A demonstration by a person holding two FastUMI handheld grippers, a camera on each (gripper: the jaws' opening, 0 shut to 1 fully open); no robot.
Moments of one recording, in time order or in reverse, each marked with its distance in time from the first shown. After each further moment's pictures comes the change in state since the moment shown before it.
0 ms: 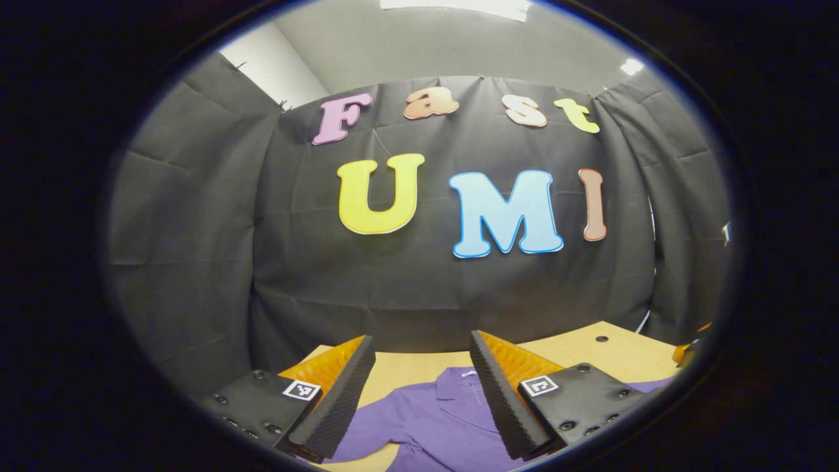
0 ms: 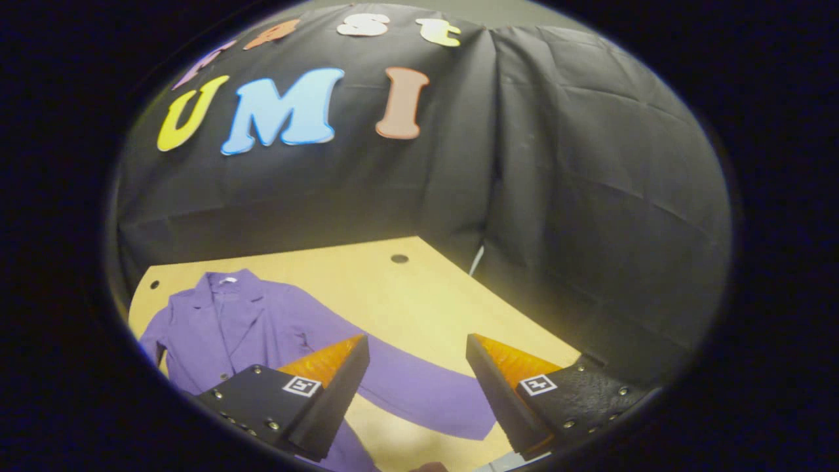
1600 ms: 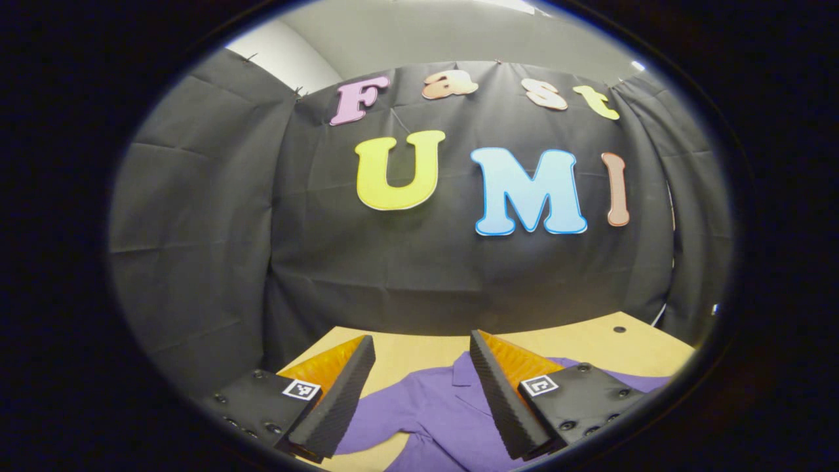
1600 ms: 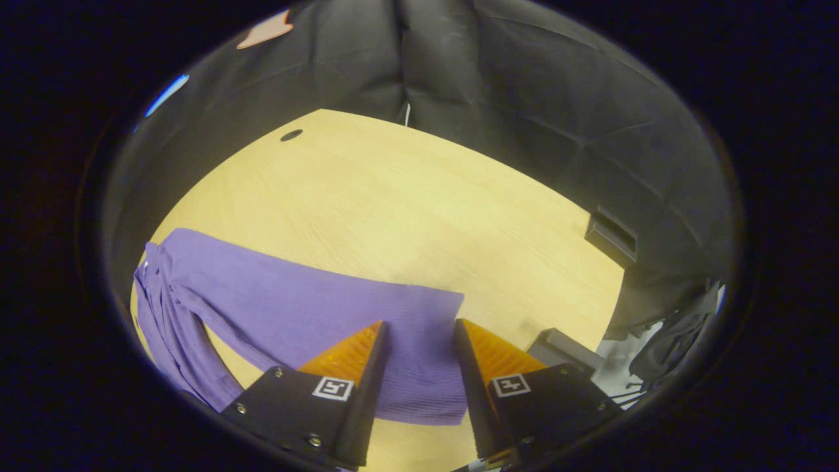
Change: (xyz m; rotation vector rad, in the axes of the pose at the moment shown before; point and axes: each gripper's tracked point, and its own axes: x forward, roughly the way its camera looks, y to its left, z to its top) left arm 0.008 0.027 -0.039 -0.022 0.068 0.095; right arm 0.087 -0.074 -0.159 0.249 0.558 -0.109
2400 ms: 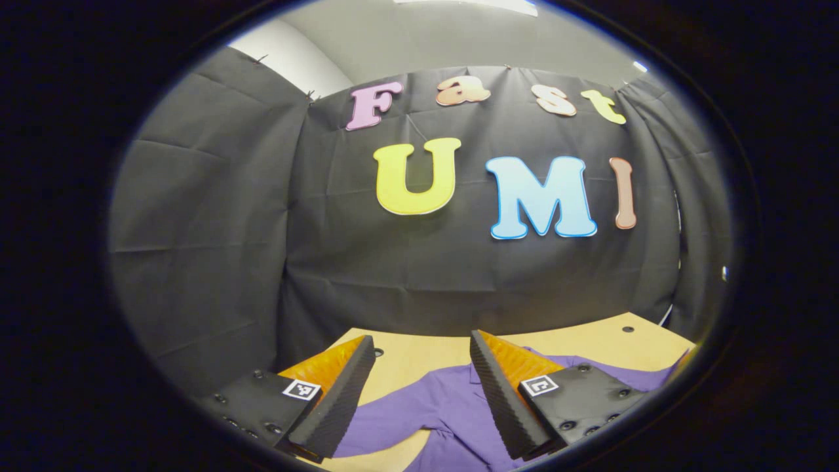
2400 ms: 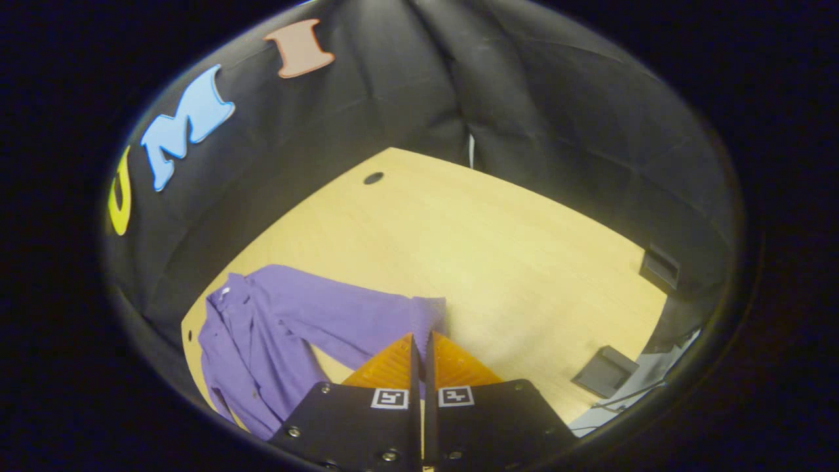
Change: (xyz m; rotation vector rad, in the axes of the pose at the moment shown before) left arm -0.022 0.038 0.002 -0.013 -0.023 0.024; right arm -0.073 0.100 0.059 0.013 -0.170 0.315
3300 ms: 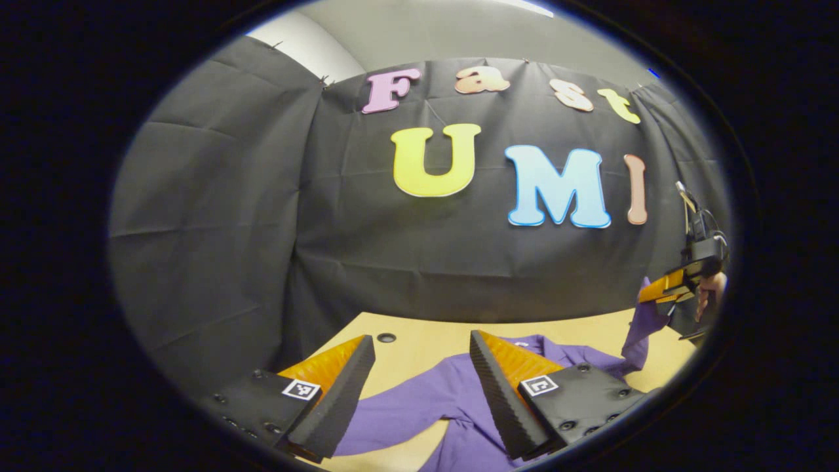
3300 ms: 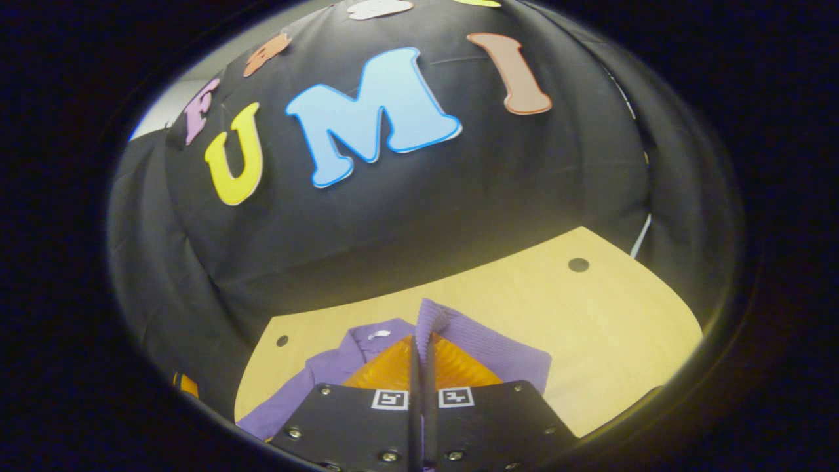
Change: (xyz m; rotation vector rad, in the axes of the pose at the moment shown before) left arm 0.001 0.058 -0.034 -0.027 0.063 0.050; right arm -0.030 0.315 0.062 -0.330 -0.186 0.481
